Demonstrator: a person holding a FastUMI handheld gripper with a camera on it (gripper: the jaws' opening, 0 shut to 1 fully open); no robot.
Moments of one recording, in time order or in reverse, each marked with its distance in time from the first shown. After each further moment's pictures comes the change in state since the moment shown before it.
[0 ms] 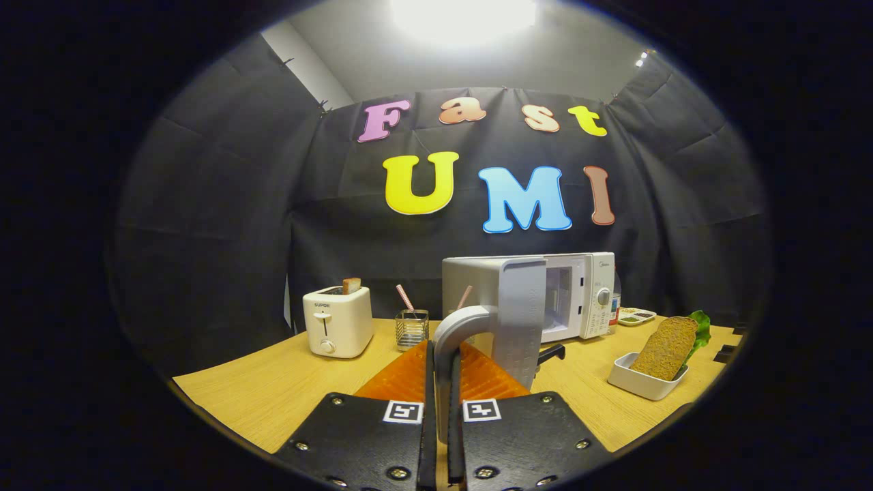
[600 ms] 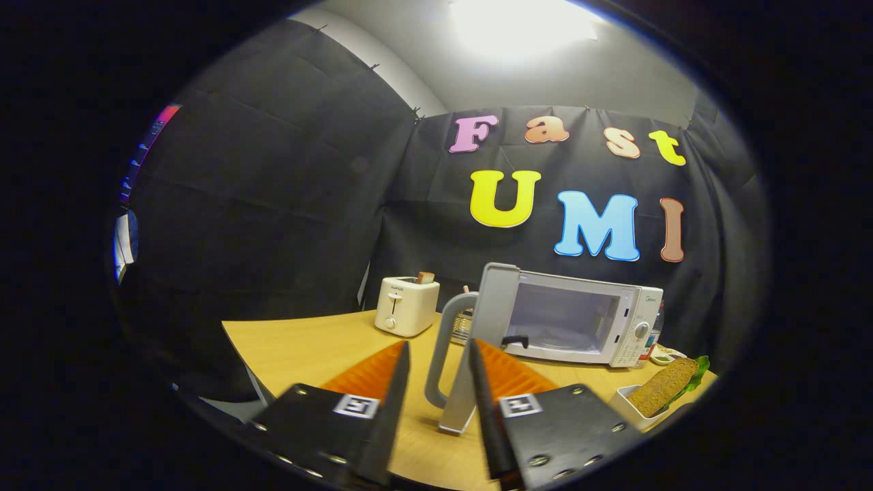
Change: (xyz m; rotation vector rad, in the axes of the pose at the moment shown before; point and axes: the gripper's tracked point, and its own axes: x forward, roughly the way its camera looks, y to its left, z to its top) arm -0.082 -0.032 -0.010 -0.176 -0.044 0.378
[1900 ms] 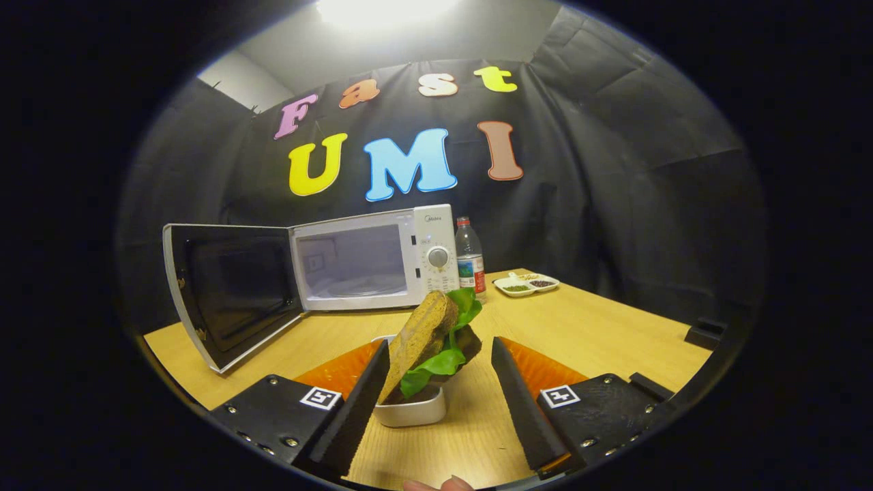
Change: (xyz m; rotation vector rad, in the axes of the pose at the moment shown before) arm -0.087 -0.314 -0.128 0.357 0.157 -0.458
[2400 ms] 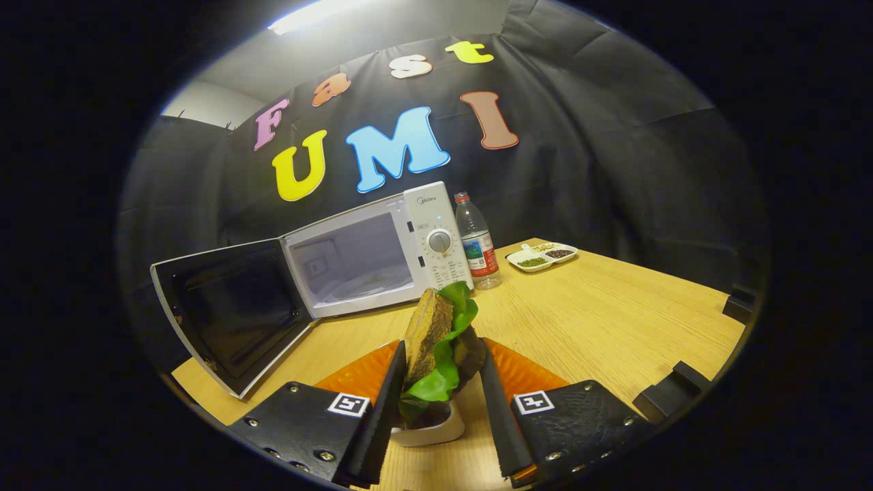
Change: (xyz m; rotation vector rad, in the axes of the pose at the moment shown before) arm 0.034 0.002 0.002 0.137 0.087 0.043
